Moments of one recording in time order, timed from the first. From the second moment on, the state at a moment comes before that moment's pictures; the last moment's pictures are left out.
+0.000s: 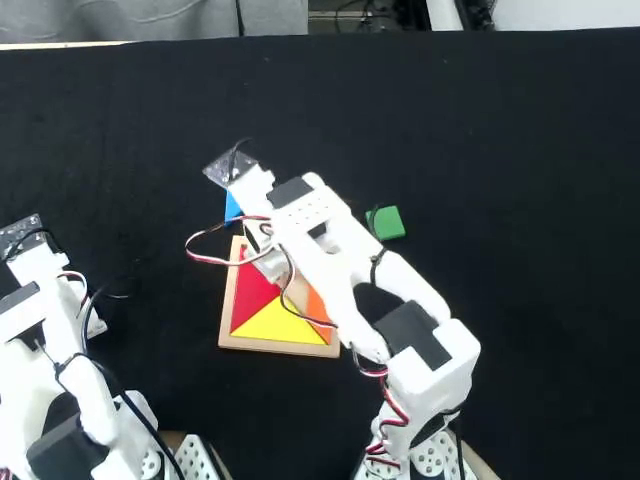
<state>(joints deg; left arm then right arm) -41.5 -24.1 61.6 49.5 -7.4 -33.1 15.1 10.6 66.7 10.2</state>
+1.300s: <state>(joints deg) -41.5 -24.1 61.6 49.5 -7.4 -36.4 20.4 7.8 67.7 12.4</state>
